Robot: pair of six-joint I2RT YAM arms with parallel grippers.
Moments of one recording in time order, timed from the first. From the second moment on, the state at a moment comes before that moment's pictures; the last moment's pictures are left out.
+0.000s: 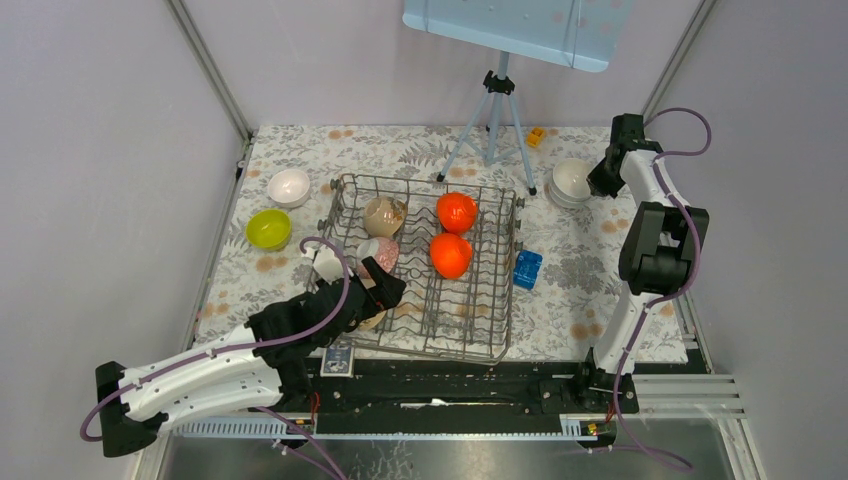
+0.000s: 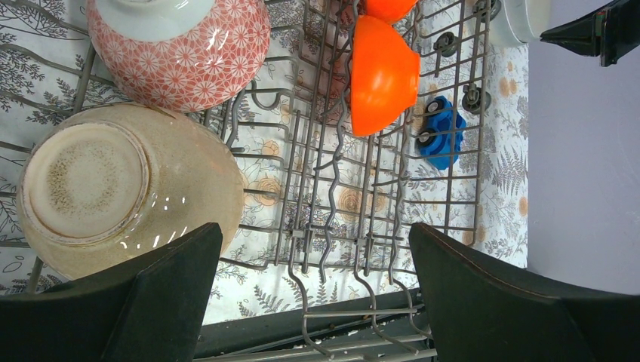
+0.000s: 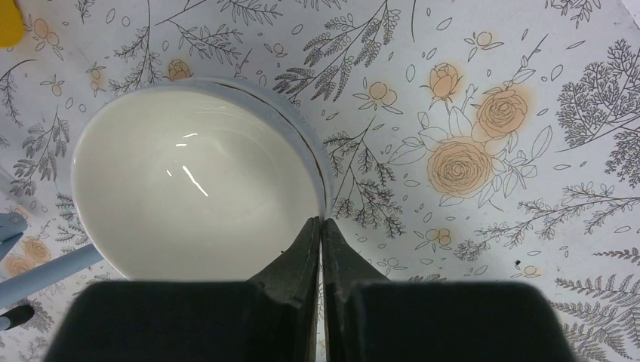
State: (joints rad) left arm -1.09 0.70 0.61 -0.54 -0.56 -1.17; right arm -0.16 2.00 1.65 -0.71 0.14 0.62
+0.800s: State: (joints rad) left arm -1.09 0.70 0.61 -0.54 -0.56 -1.17; right arm -0.16 2.00 1.67 -0.73 0.14 0.62
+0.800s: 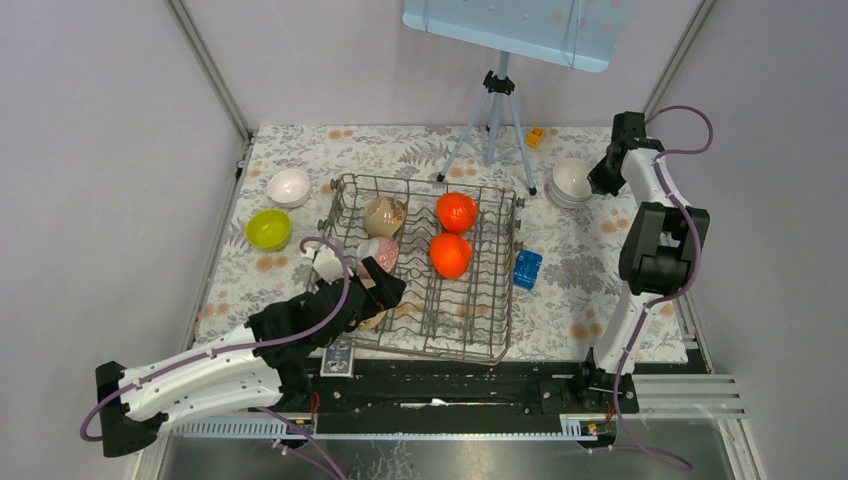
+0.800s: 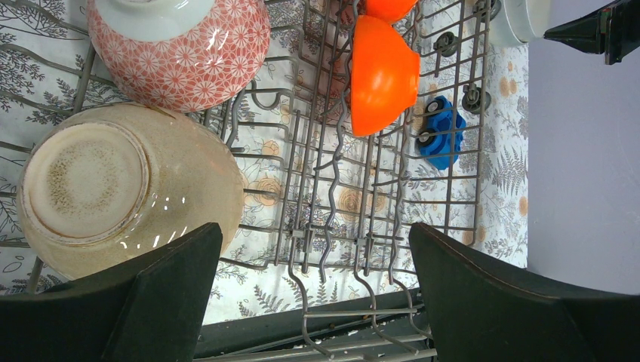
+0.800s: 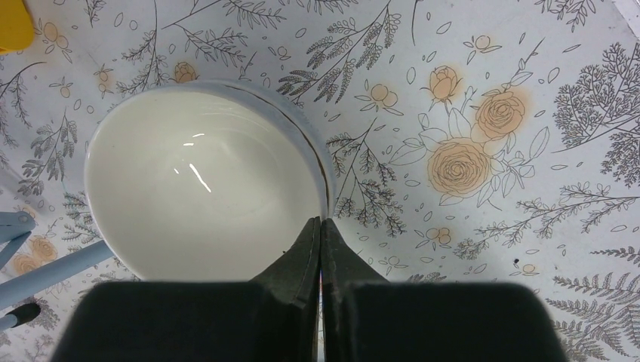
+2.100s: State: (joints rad) left arm -1.09 0.71 0.61 -0.54 -0.56 -1.18; right arm -0.16 2.02 1.67 -0.73 0.15 0.61
